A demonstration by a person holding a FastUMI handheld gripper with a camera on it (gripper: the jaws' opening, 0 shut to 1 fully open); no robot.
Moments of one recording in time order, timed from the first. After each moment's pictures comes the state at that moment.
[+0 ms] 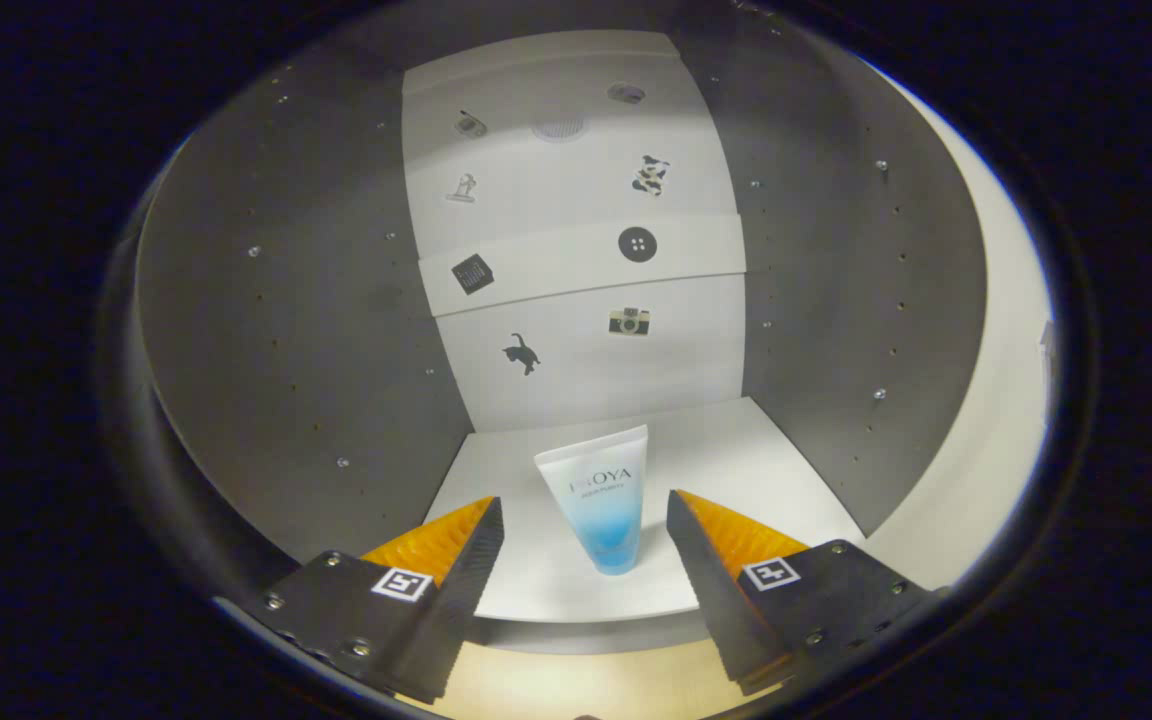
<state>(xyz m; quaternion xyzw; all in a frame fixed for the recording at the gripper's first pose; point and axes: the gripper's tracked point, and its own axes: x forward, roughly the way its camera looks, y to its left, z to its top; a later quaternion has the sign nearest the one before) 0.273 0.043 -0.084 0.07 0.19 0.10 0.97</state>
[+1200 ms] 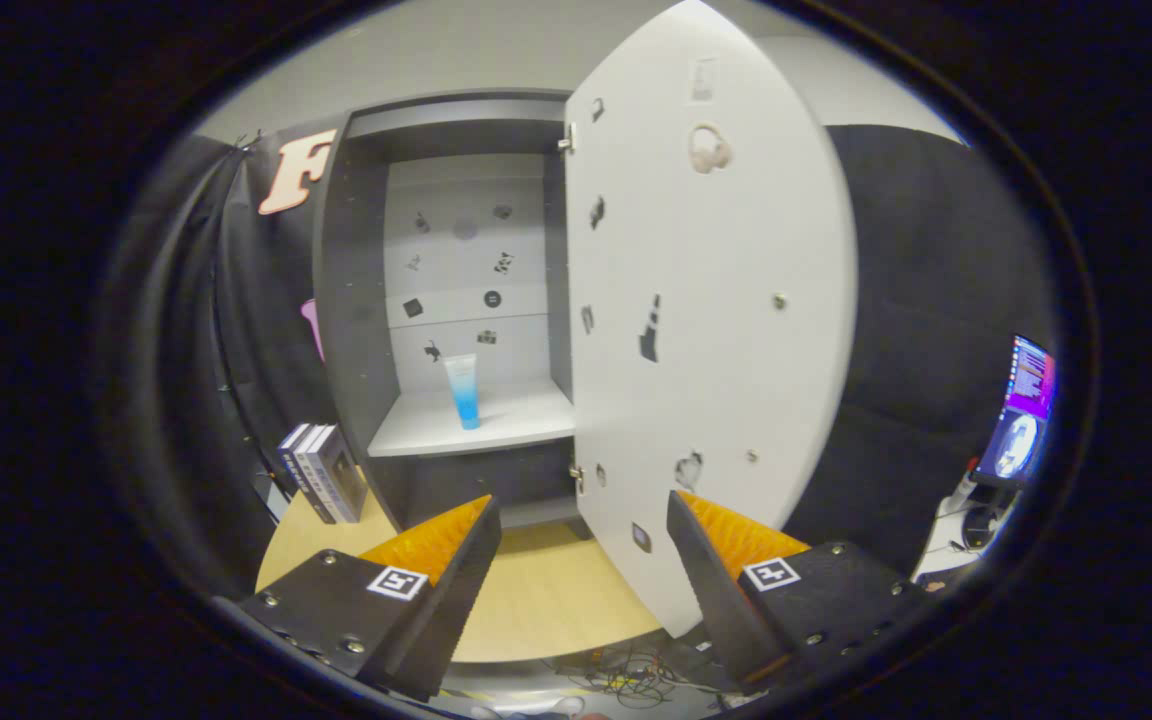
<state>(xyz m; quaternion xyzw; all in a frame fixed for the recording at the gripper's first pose) -0.070 -0.156 -0.052 0.04 0.13 -0.10 0.99</state>
